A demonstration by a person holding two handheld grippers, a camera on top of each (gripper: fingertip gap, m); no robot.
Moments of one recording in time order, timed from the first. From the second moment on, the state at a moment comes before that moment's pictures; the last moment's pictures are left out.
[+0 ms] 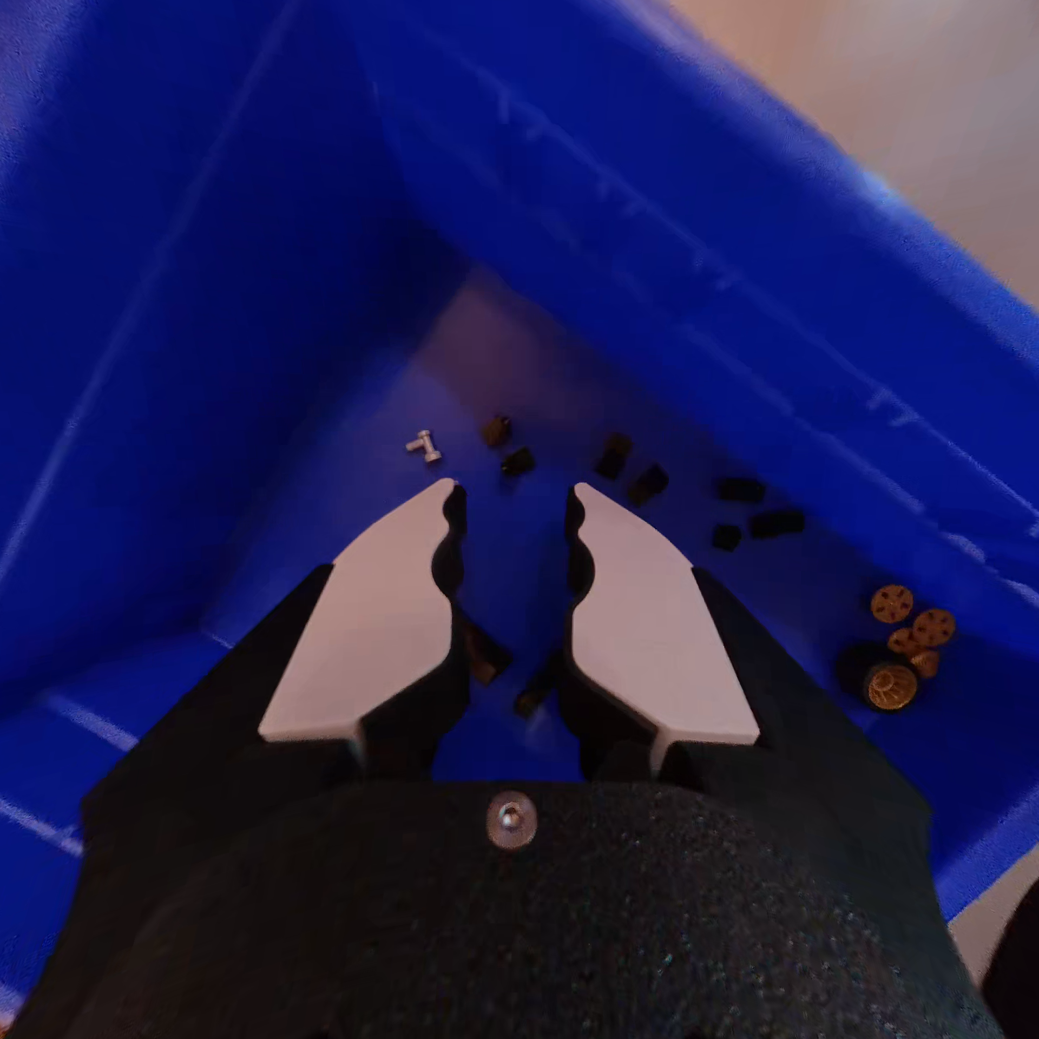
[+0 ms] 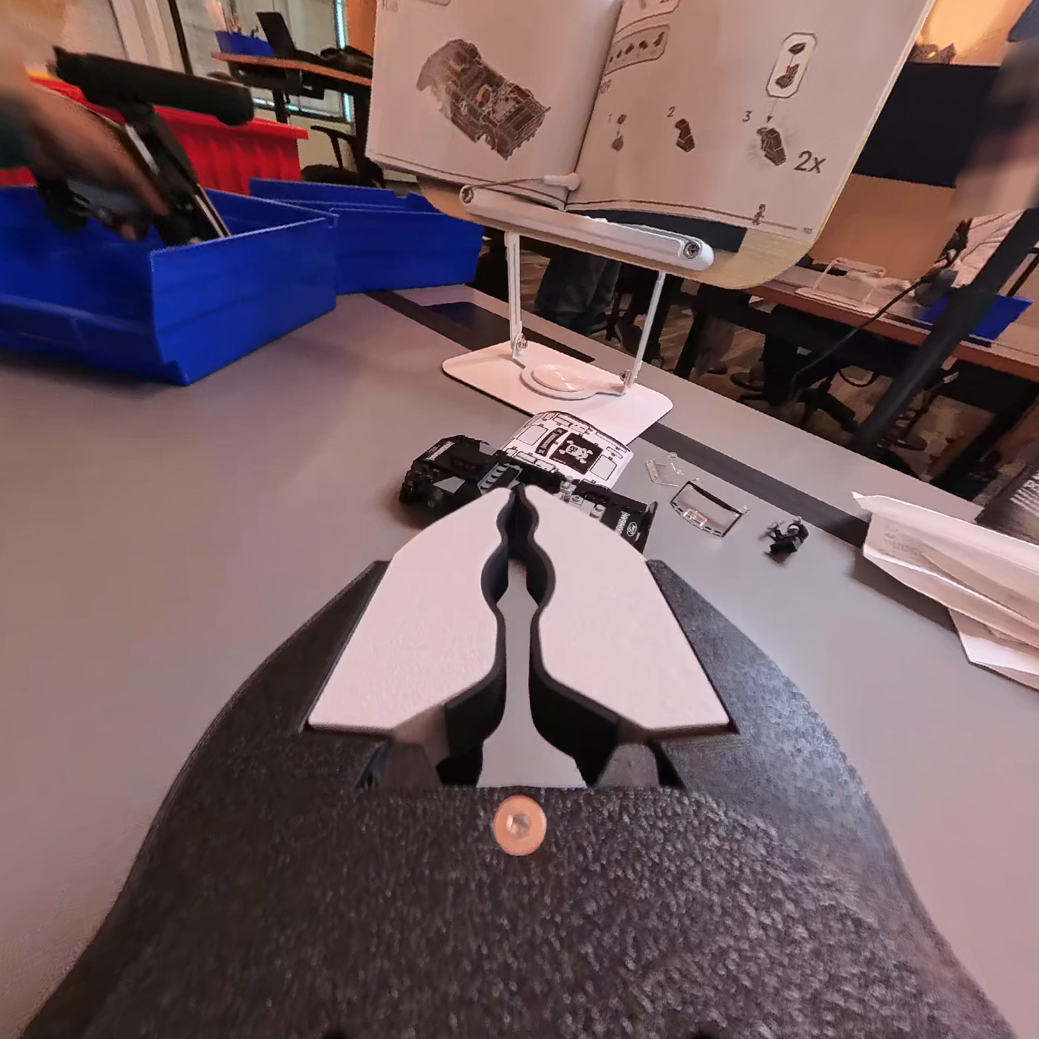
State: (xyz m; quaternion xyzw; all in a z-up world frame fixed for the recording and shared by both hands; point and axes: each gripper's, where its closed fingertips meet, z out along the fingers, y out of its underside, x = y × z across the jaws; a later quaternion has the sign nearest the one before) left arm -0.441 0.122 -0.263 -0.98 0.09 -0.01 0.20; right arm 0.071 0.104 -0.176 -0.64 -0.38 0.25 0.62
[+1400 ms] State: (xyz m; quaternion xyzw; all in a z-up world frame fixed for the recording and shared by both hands) left arm -0.123 0.051 -0.178 -0.80 0.50 -0.11 0.31; right arm 0.098 0.132 -0.183 -0.70 -0.32 0.20 0.61
